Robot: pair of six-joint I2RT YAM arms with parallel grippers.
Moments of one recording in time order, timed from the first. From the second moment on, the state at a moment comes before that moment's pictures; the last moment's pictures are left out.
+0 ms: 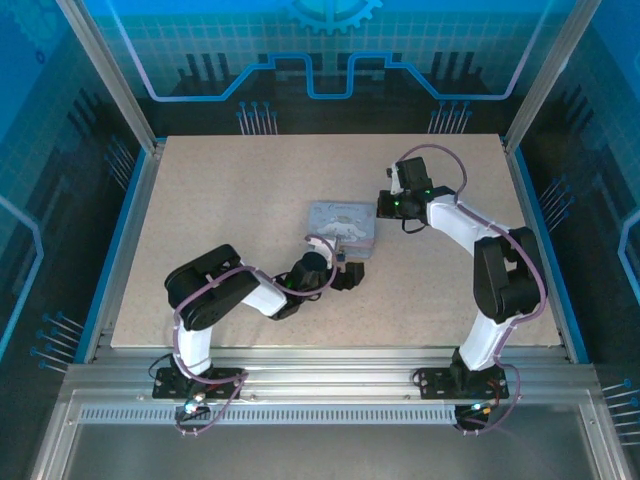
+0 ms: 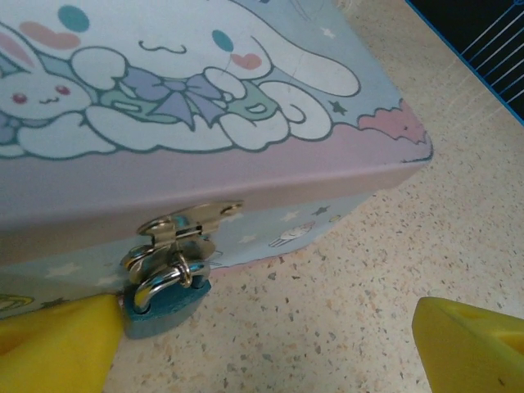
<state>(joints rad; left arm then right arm) -0.83 1.92 0.66 0.85 -0.12 -0.56 0.28 1.77 1.24 -0.38 -0.14 0.33</state>
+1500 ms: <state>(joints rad) -0.74 2.09 0.75 1.13 0.19 -0.74 0.31 1.78 1.24 -0.37 -0.16 0.33</state>
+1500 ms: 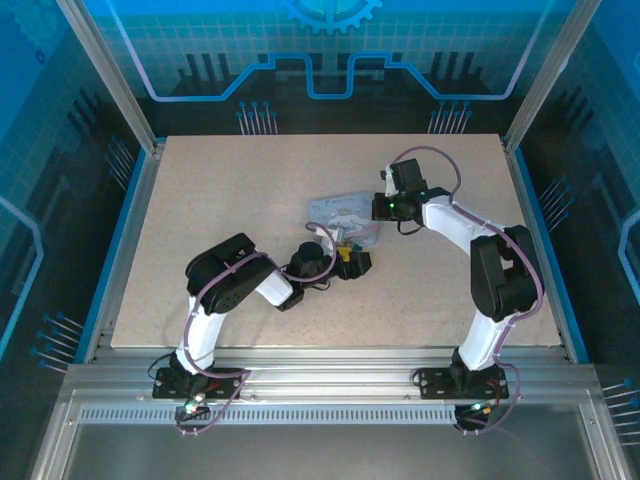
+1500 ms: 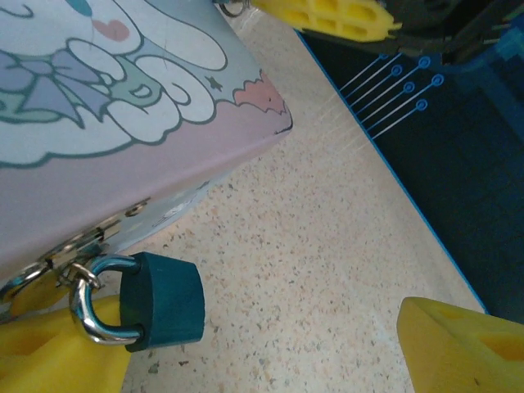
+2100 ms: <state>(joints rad) -0.74 2.10 0.77 1.09 0.11 -0.77 0.32 1.78 1.24 -0.37 -0.16 0.33</state>
